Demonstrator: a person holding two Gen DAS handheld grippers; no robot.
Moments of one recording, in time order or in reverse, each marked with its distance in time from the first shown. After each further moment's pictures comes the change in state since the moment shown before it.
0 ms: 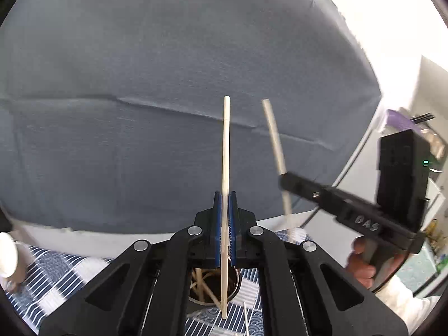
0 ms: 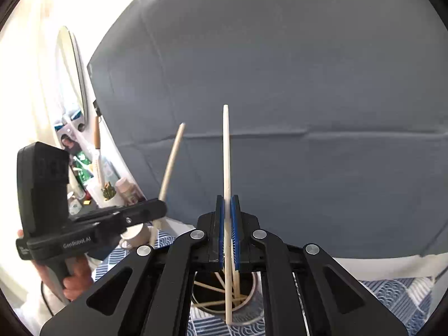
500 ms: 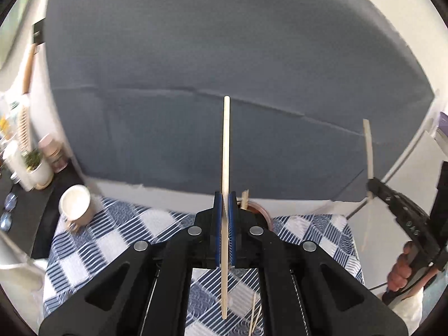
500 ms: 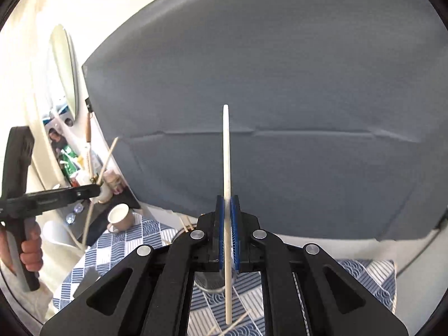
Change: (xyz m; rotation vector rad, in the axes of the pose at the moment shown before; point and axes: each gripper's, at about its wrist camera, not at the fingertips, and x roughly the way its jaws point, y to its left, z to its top) left arm -0.072 -0.044 0.011 -0.080 0.127 0.395; right arm -0.095 -0.008 -0.008 -0.027 0.013 -0.132
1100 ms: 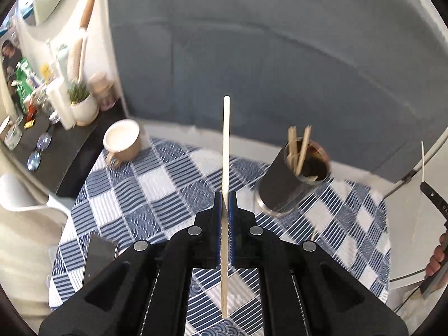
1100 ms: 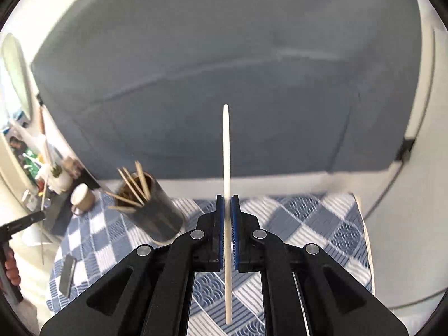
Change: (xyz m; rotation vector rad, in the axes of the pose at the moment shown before) left arm -0.023 0.057 -0.088 -0.104 0.139 0.218; right arm -0.042 -0.070 -0.072 0.166 0.139 -0.211
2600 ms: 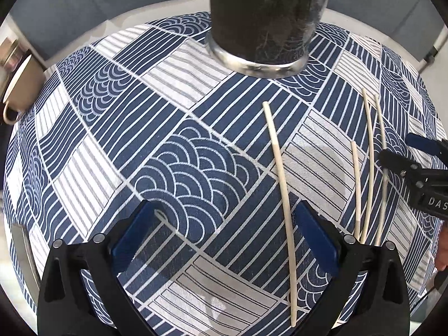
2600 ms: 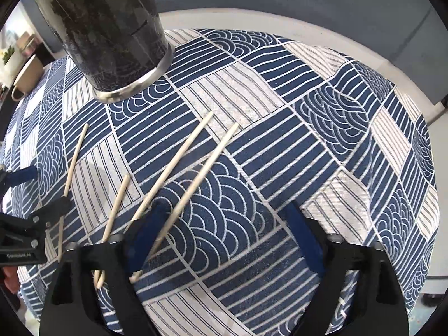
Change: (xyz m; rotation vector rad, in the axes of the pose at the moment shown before) left arm 0.207 -0.061 -0.168 0.295 0.374 0.010; right arm 0.203 0.050 -0.186 -0.141 0.513 -0.135
